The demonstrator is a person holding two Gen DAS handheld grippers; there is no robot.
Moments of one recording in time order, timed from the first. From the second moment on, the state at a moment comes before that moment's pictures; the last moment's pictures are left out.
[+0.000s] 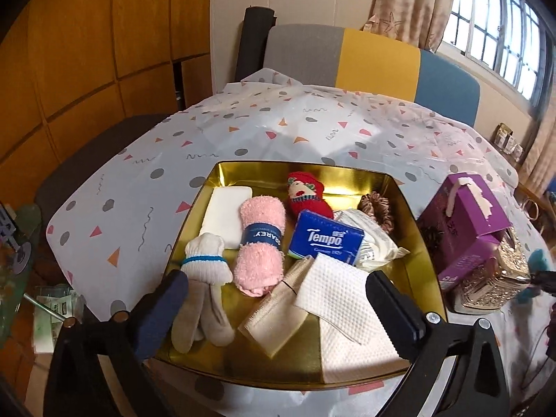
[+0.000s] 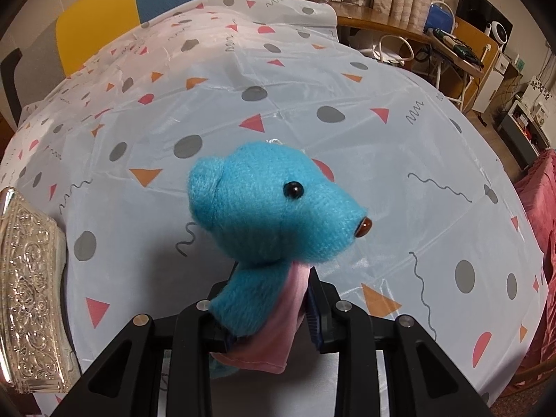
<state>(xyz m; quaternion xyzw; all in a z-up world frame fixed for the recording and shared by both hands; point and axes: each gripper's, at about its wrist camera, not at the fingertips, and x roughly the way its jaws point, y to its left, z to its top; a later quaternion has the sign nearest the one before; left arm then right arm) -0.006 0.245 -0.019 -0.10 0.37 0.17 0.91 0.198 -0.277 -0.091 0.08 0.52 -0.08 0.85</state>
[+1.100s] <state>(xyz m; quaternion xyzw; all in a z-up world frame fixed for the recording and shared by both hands) -0.020 0.236 -0.015 -0.10 0.37 0.13 0.91 0.259 -0.115 0.039 0.00 0.43 0.06 0.90</state>
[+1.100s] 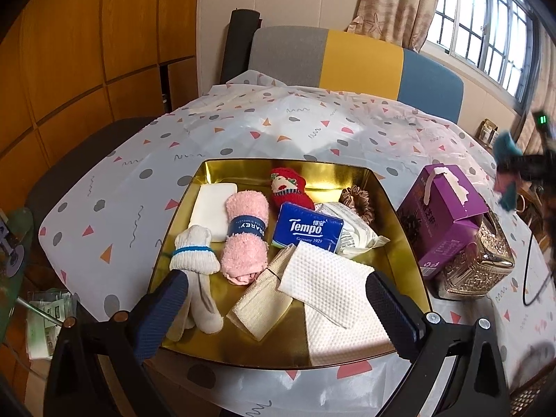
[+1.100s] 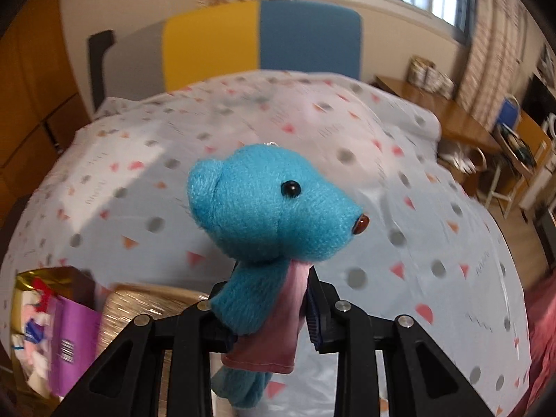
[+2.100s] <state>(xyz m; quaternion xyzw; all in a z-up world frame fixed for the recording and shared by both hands) -0.051 0.306 -0.036 -0.14 0.38 0.22 0.89 0.104 0.134 0.017 -0.08 0.45 0.44 0.78</state>
